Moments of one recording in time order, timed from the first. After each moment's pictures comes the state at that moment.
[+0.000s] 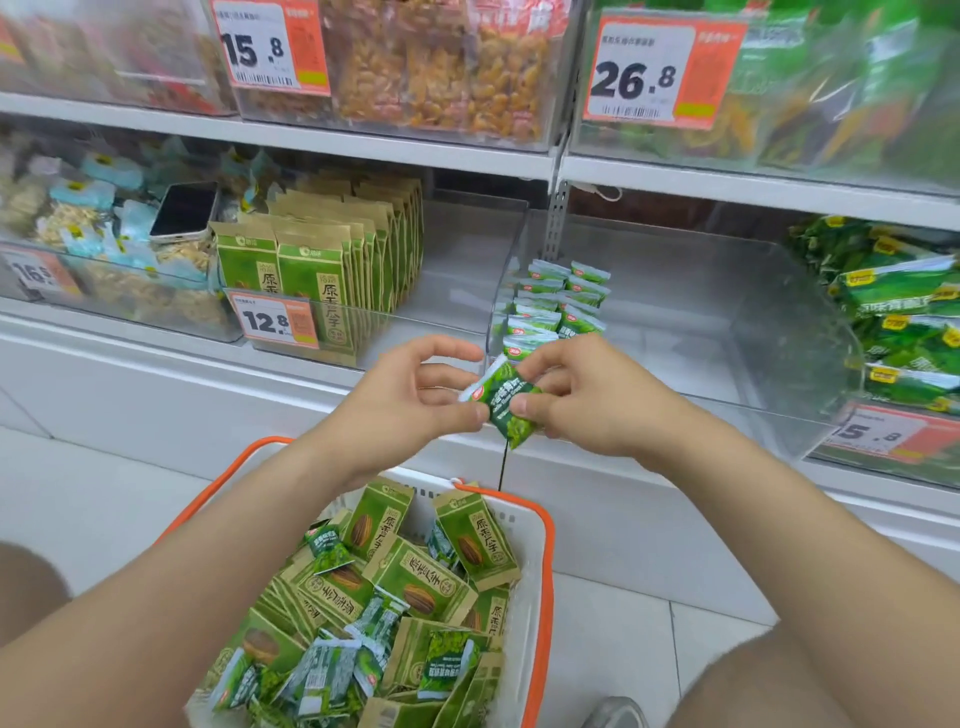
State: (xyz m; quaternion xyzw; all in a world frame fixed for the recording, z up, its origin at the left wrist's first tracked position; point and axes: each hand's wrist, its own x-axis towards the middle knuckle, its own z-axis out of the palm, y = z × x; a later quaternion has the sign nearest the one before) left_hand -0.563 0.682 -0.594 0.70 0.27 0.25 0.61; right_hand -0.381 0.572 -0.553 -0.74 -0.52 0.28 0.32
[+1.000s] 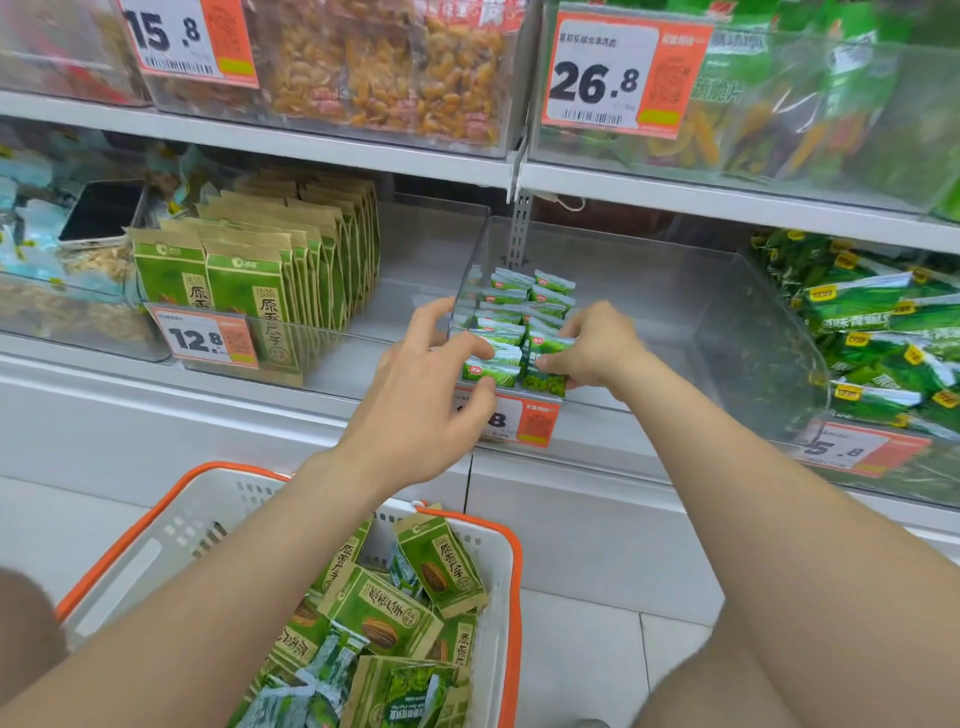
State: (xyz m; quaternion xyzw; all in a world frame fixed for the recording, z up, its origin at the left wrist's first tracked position) left_hand -0.501 0.691 -0.600 0.89 0.27 0.28 0.23; right_hand -0.264 0.653 -0.587 -0.87 -0.37 0.16 0.28
